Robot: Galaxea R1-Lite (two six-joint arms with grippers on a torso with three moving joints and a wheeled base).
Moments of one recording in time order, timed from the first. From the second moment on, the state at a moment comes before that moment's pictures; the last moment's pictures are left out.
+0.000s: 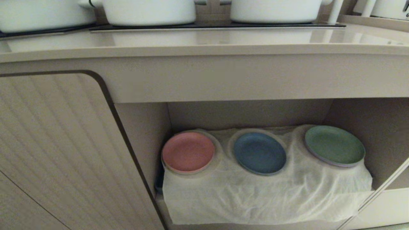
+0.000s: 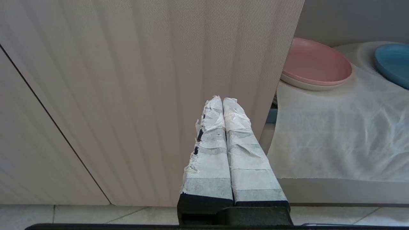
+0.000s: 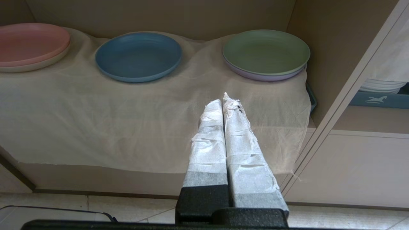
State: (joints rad) left arm 0.00 0.00 0.00 0.00 0.00 -0.05; right arm 0.01 0.00 0.00 0.00 0.02 -0.06
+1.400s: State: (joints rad) left arm 0.00 0.00 0.00 0.00 0.00 -0.05; right arm 0.01 0.00 0.00 0.02 0.02 -0.05
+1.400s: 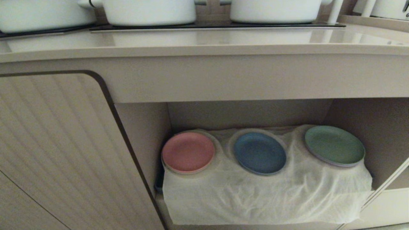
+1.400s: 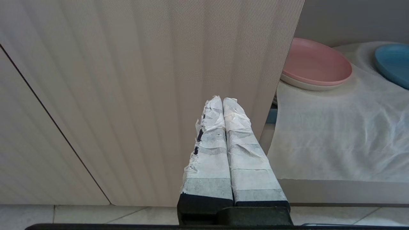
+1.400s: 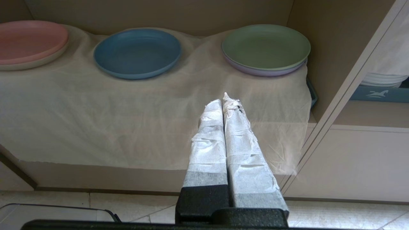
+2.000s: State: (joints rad) left arm 0.00 0.00 0.00 0.00 0.00 -0.05; right arm 0.01 0.12 -0.14 0.04 0.06 -0.02
